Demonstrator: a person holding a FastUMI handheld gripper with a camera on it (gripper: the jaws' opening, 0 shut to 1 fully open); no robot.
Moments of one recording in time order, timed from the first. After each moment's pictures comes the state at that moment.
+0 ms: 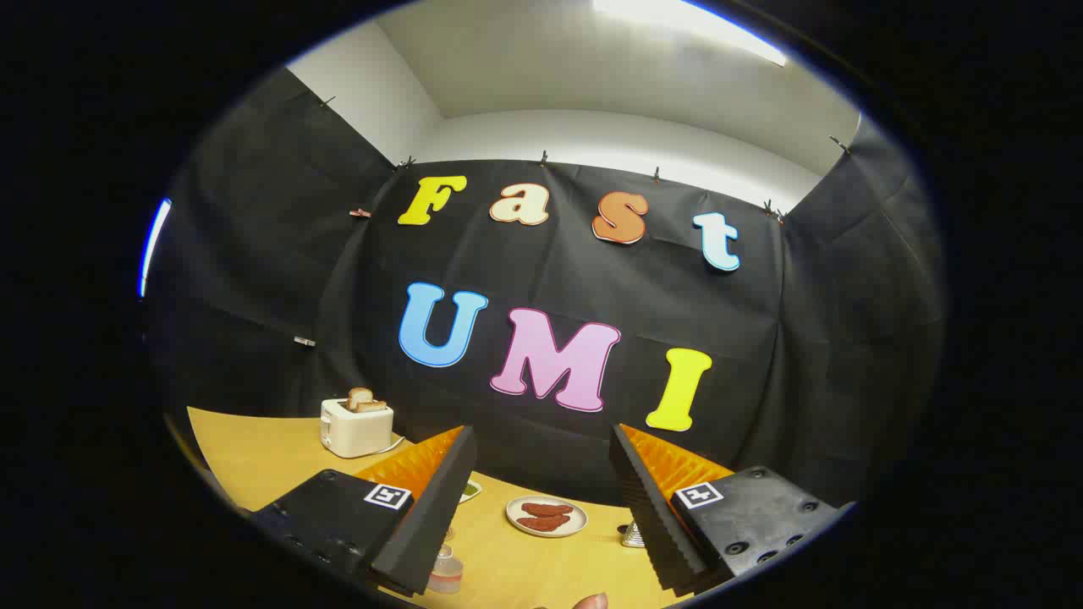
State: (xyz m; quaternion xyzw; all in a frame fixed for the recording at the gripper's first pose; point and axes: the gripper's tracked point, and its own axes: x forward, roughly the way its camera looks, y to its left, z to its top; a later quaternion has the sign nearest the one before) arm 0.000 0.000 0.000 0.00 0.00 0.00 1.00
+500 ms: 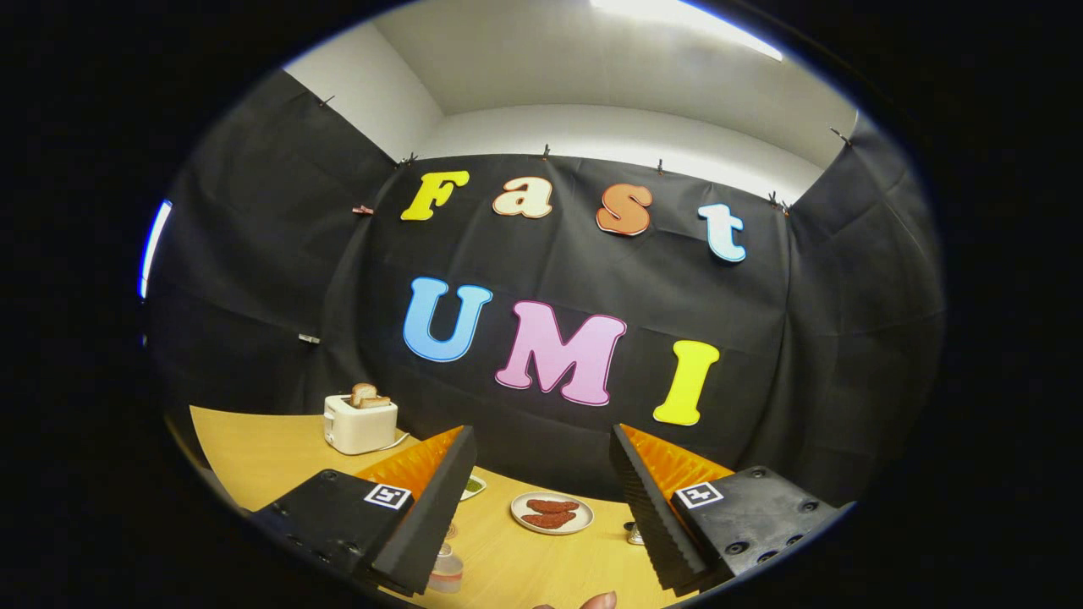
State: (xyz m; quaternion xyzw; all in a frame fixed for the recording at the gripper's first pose) arm 0.004 0.006 -0.011 0.01 0.01 0.01 1.00
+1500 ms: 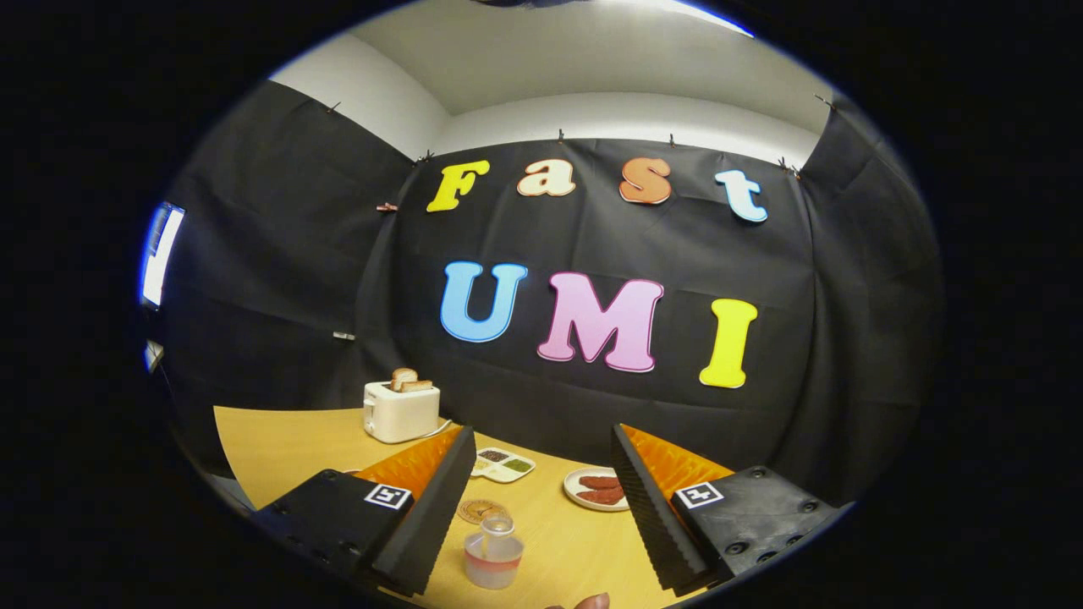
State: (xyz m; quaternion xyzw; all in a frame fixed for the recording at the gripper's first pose) arm -0.015 0.073 -0.110 0.05 0.03 0.07 1.00
